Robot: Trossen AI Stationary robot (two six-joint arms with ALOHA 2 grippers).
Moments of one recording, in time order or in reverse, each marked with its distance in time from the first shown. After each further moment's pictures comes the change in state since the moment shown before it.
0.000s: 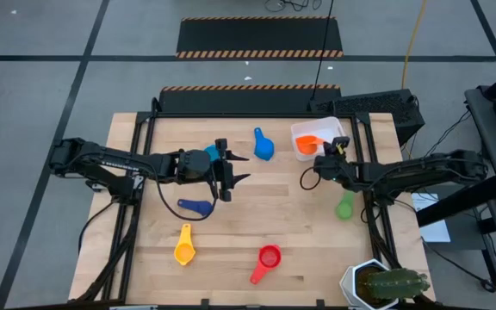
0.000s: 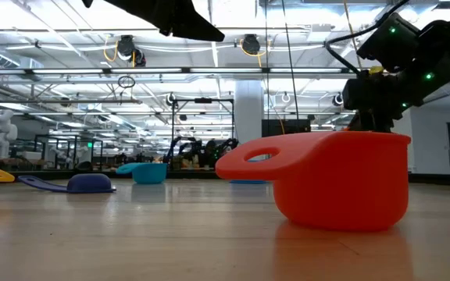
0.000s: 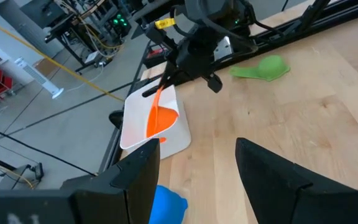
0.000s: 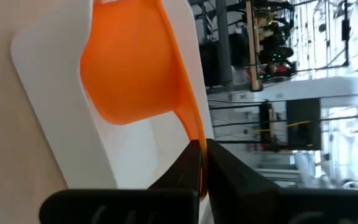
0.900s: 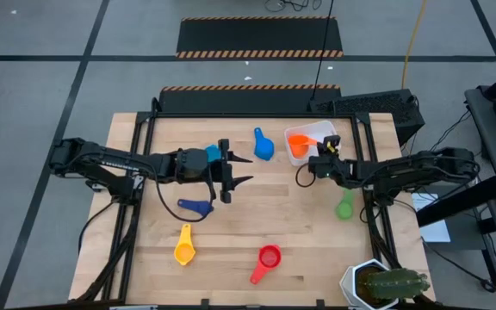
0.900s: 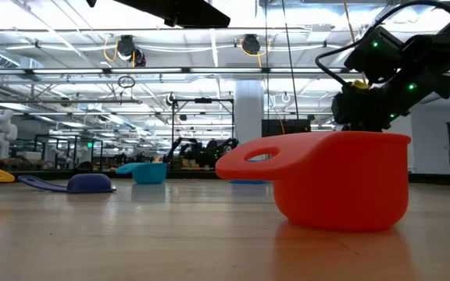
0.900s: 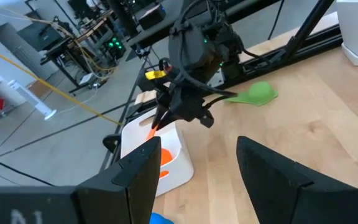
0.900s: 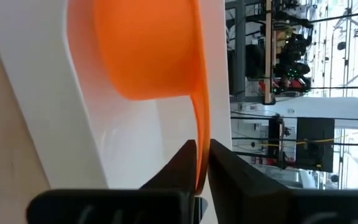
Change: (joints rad) left arm 0.000 0.000 0.000 0.084 0.076 0.021; right arm -0.091 0.153 0.002 0.180 -0.115 -0.168
